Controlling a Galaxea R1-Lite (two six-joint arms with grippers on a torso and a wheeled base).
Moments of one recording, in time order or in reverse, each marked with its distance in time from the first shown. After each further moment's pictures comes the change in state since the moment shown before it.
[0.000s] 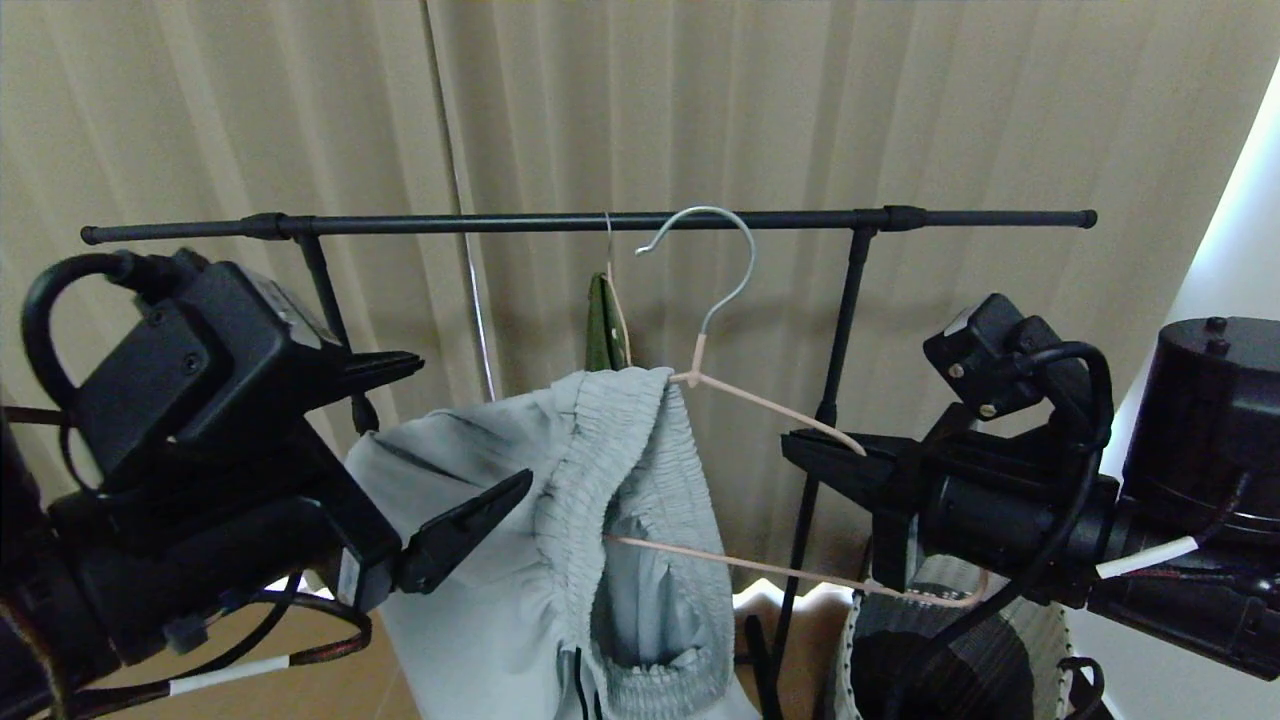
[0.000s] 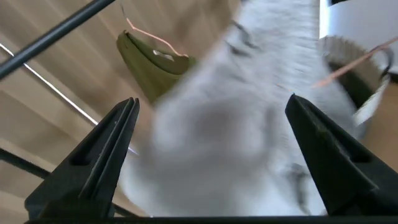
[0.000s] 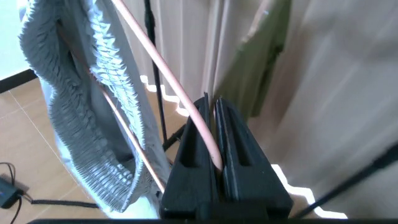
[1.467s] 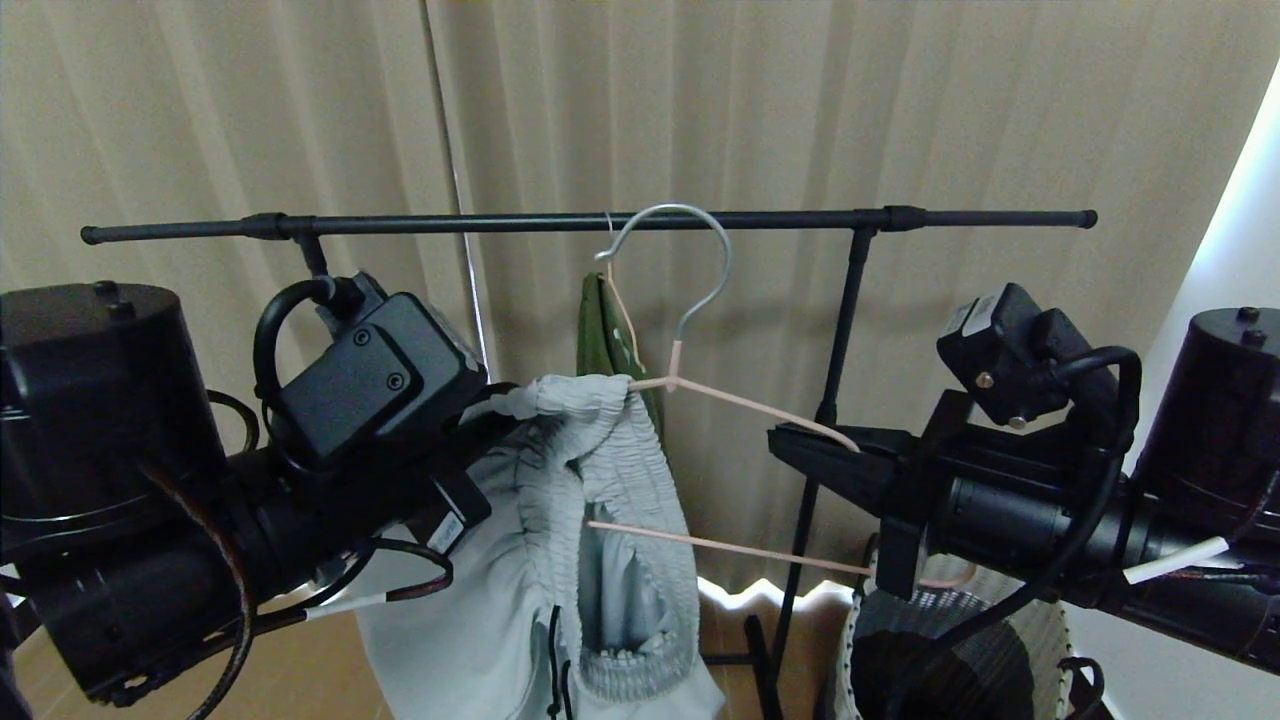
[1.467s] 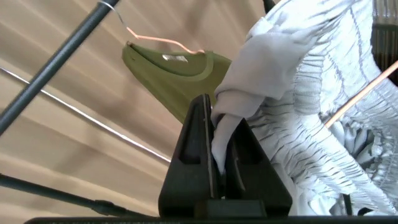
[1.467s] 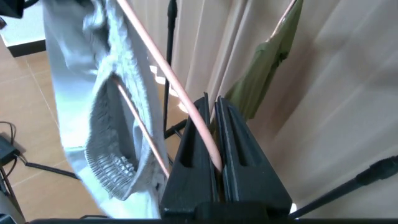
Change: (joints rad) left arm 0.033 0.165 -0.011 -0.160 0.000 0.161; right arm 0.005 -0.006 0.004 -0.057 0.092 -0.060
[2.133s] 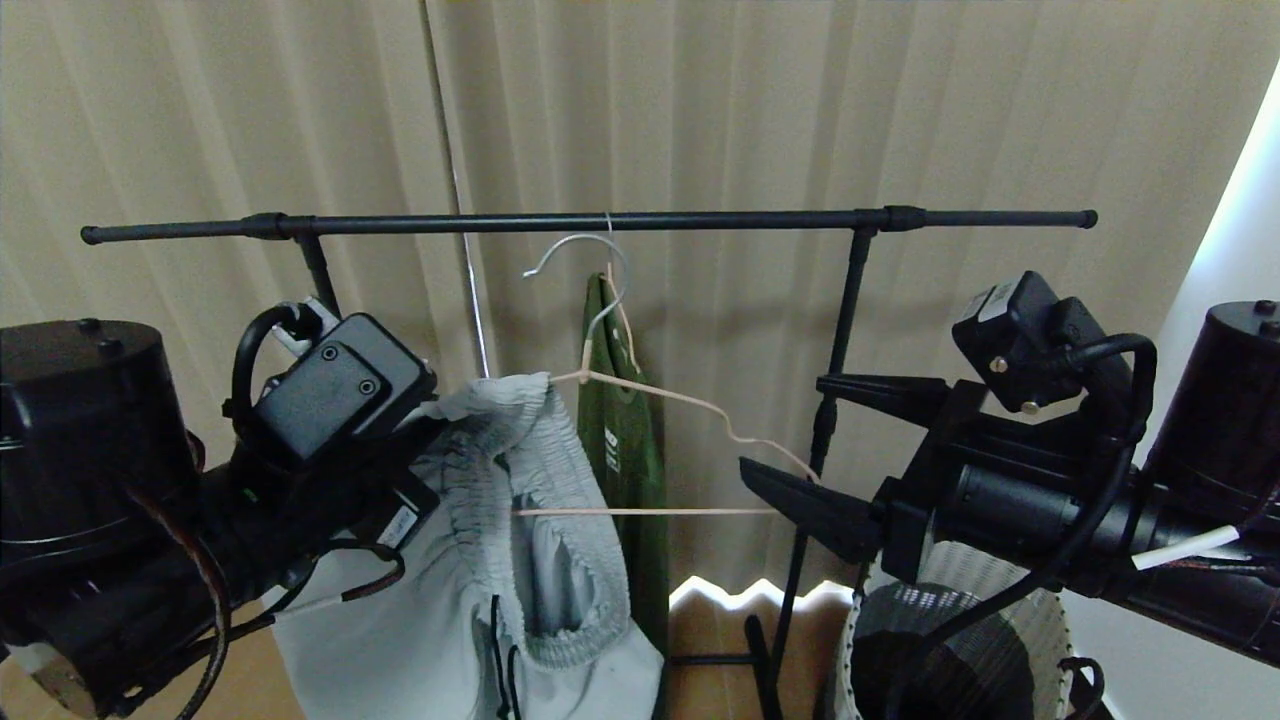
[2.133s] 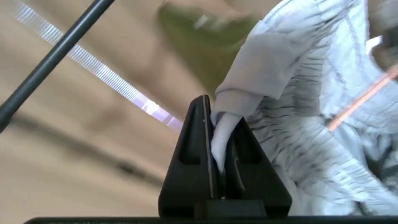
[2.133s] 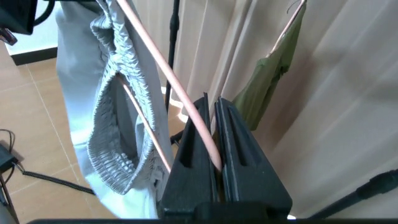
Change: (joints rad) left arm 0.064 -0.026 0.073 -0.004 0.196 -0.007; right arm -0.011 -0.004 0.002 -0.013 -0.019 -0.004
